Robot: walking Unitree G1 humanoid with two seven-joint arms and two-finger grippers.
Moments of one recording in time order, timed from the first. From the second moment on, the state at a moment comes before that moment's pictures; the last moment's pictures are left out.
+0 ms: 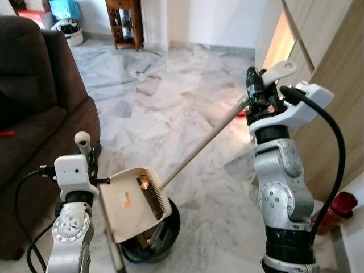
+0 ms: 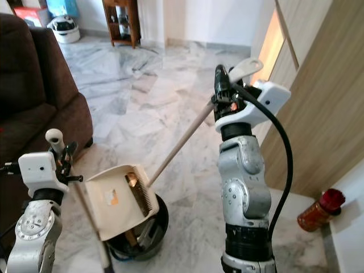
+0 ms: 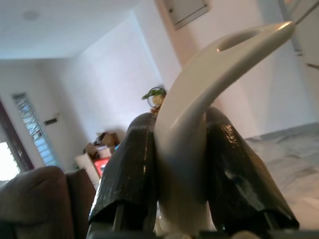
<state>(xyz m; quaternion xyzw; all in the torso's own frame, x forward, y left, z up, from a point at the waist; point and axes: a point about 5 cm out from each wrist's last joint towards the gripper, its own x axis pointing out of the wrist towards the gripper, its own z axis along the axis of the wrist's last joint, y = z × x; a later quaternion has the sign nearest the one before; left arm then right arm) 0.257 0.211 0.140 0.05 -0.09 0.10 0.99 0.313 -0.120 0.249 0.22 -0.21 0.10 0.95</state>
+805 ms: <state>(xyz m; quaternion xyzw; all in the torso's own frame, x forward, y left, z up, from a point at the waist) 0.256 0.210 0.139 0.04 -0.09 0.09 0.99 0.285 -0.071 0.263 0.11 -0.28 0.21 0.93</state>
